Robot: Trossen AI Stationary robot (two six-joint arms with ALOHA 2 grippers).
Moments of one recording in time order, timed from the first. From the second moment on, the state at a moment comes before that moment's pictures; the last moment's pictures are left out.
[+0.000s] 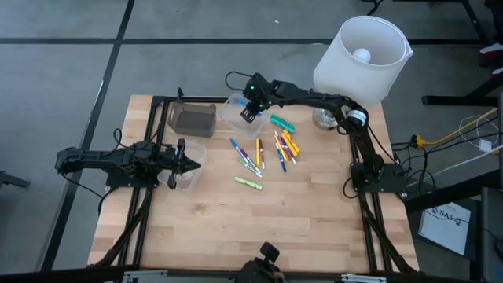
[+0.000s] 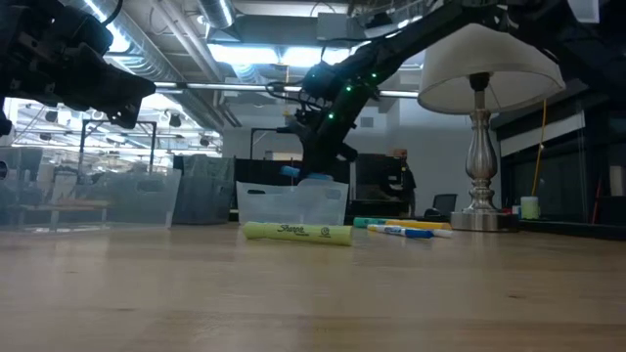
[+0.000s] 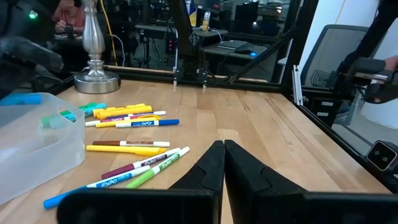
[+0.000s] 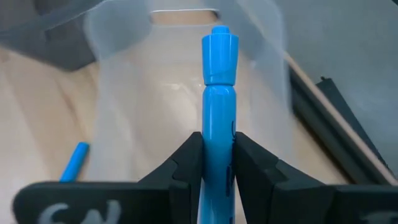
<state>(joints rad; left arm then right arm) 0.03 0.10 0.01 0.03 0.08 -0.12 -0.51 2.13 1.82 -0.57 0.00 0.09</state>
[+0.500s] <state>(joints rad) 0.03 0.10 0.01 0.03 0.08 -0.12 -0.52 2.13 1.82 -0.56 0.01 0.04</state>
